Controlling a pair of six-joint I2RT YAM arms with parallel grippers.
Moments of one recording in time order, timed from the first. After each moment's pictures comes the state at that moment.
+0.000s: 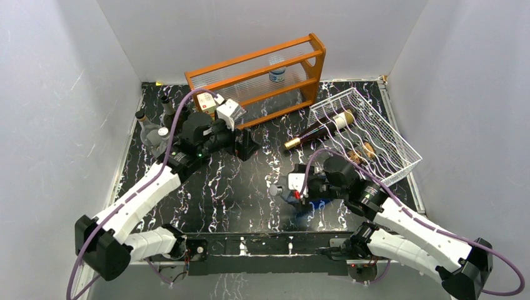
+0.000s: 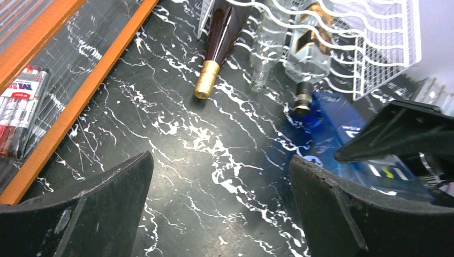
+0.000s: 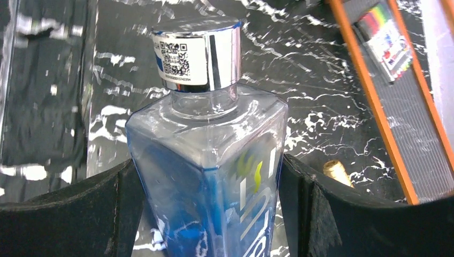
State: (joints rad) left arm -0.58 1.16 0.99 -0.19 0.30 -0.11; right arm 0.88 0.77 0.63 -0.41 -0.45 -0.73
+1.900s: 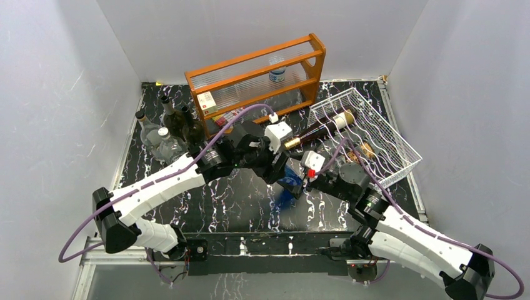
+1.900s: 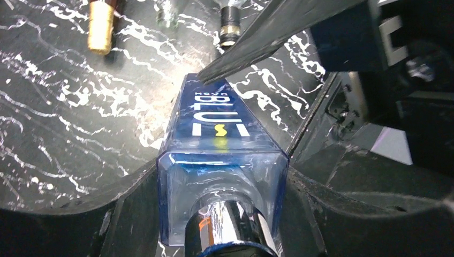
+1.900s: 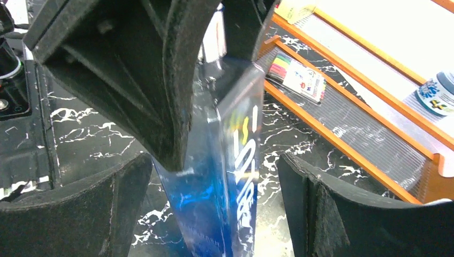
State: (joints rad) left arm -0.99 1.35 1.31 -0.60 0.13 -0.11; right arm 0.89 0.69 0.50 0.15 -0.25 -0.26
